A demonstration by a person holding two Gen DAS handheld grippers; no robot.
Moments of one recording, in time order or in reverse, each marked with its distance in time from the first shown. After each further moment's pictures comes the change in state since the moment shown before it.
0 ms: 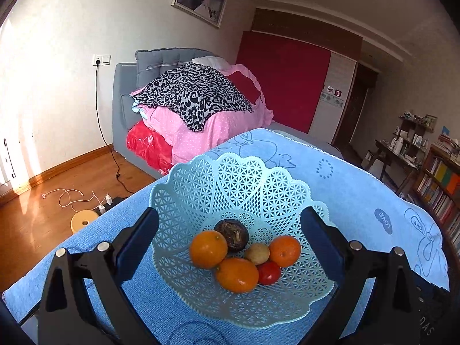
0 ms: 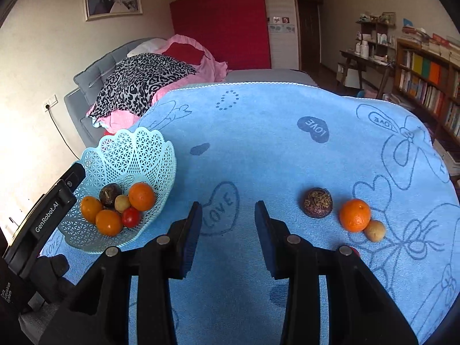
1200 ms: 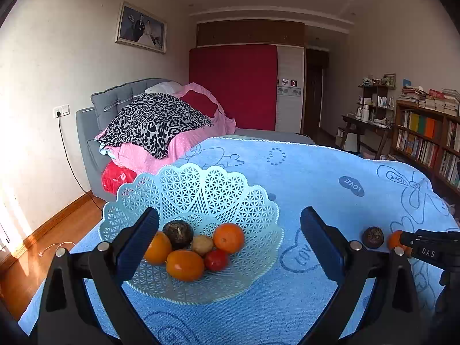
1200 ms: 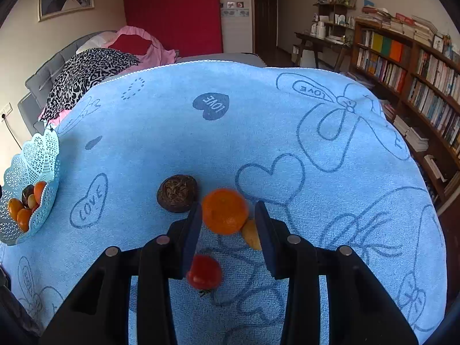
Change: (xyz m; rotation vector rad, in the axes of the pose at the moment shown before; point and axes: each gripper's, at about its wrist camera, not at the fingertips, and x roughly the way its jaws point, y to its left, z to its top) left arm -0.031 -0.063 -0.027 0.277 -0.086 -0.122; right arm 0.032 -0.123 -0.001 0.082 0.084 -0.201
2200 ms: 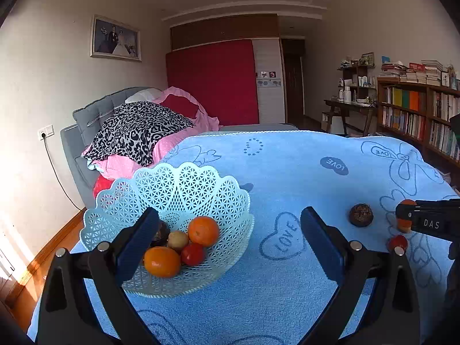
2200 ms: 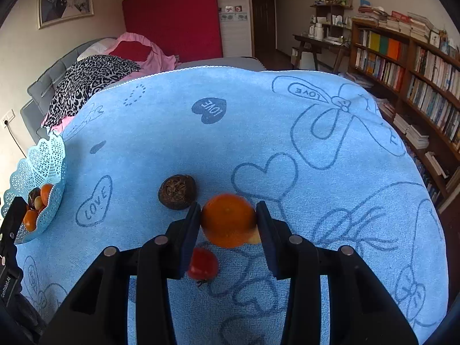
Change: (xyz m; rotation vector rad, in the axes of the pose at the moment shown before) left arm -0.004 -0.033 -0.013 0.137 0.008 -0.060; right arm -0.022 -0.010 -0.010 0.041 -0.036 0.012
